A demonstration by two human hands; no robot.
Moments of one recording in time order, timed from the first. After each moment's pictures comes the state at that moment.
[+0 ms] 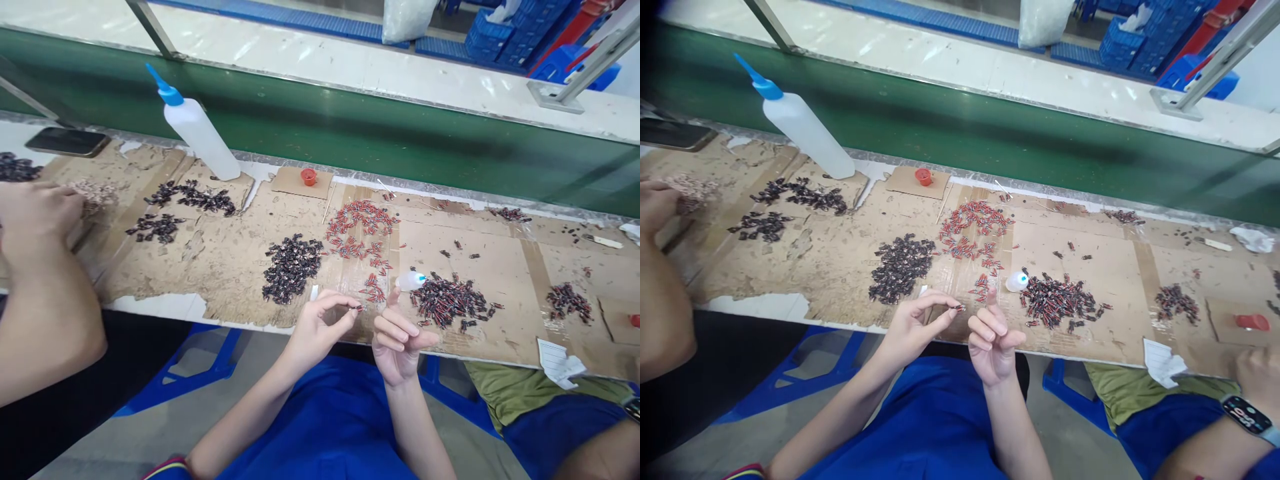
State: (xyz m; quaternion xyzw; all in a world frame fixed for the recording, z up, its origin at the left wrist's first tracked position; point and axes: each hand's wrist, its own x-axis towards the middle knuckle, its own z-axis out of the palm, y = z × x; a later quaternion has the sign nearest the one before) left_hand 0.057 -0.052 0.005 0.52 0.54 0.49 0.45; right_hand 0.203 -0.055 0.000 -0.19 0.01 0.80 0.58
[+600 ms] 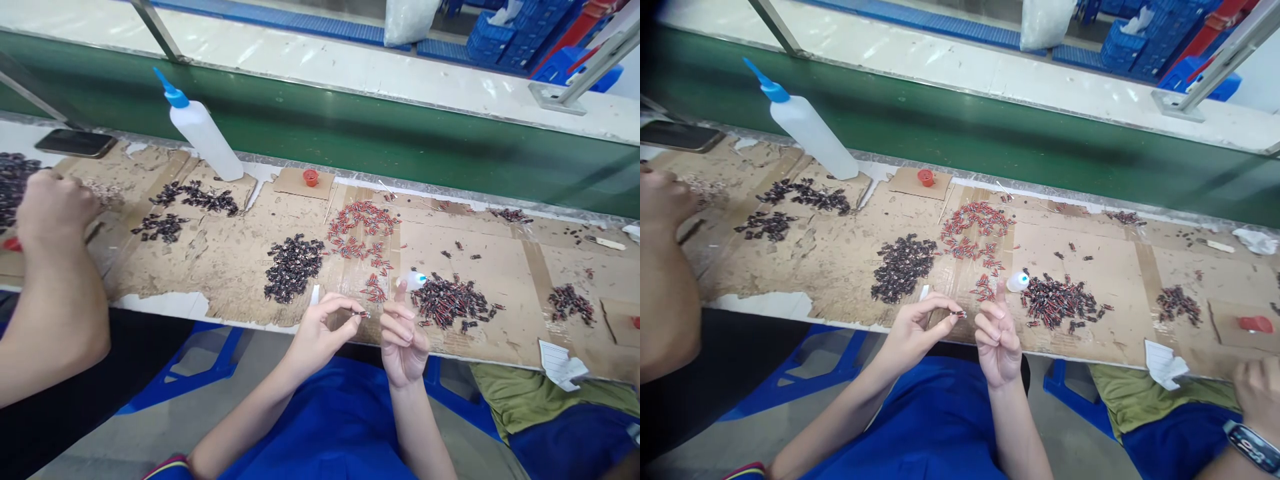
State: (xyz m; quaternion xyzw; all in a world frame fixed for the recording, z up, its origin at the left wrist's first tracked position) left_hand 0.060 -0.057 0.014 0.51 0.53 0.48 0.47; right_hand 0.208 -0.054 0.007 -0.23 -0.08 0.78 0.57
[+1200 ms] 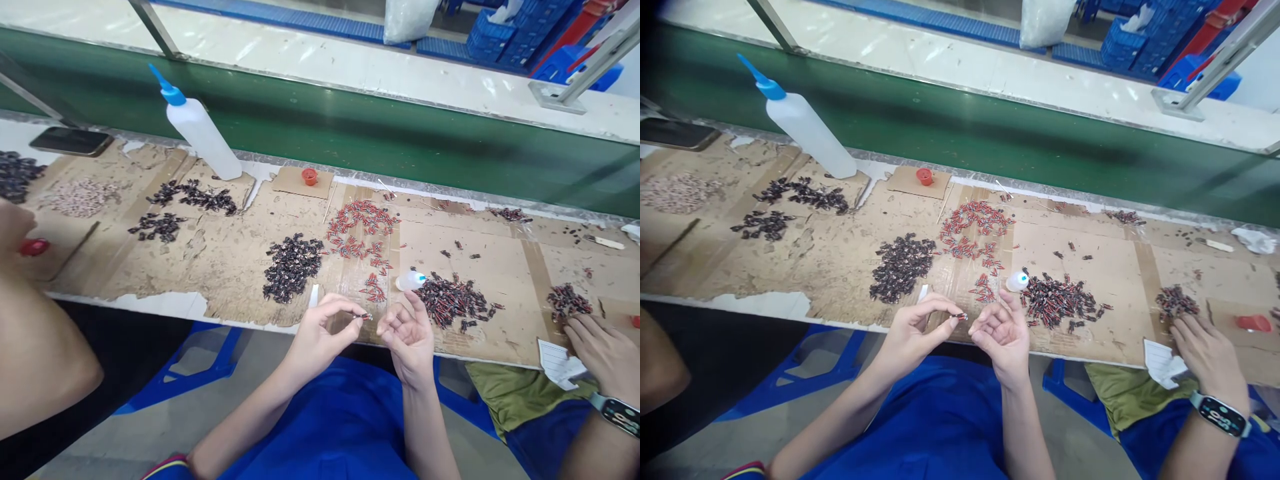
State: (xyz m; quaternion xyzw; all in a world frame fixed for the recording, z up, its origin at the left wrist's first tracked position) left_hand 0.061 -0.059 0.020 0.51 0.53 0.48 0.47; right_hand 0.218 -0.052 0.008 -0.36 -0.35 0.65 0.57
